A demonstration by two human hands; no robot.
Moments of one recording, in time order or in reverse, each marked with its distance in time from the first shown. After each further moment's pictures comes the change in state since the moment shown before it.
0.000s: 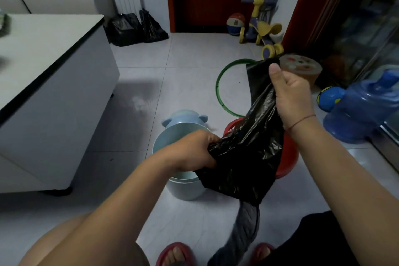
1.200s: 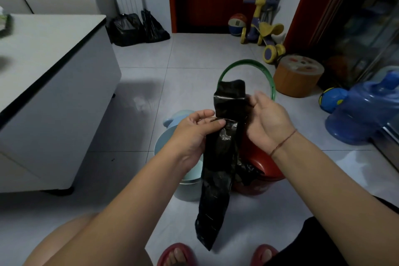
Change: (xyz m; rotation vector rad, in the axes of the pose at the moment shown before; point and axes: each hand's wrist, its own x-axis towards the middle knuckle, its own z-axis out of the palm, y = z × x) left_hand 0.011 0.013 0.002 -1.344 0.359 -0.031; right_hand -0.037 -0.012 0.037 0.748 -0.296 0.695
